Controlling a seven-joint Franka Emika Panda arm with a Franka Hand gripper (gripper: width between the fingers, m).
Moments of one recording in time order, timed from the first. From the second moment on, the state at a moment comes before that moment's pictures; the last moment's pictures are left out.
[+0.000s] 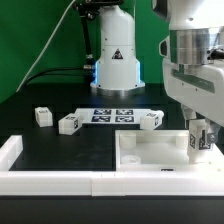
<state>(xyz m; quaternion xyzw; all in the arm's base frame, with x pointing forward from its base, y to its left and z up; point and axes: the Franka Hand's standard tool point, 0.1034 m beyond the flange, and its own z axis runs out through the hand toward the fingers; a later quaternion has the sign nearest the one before) 0.613 0.119 0.072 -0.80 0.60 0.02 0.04</state>
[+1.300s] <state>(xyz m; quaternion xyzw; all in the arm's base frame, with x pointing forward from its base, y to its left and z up) 0.616 0.126 0.075 -0.99 -0.10 0.00 0.01</state>
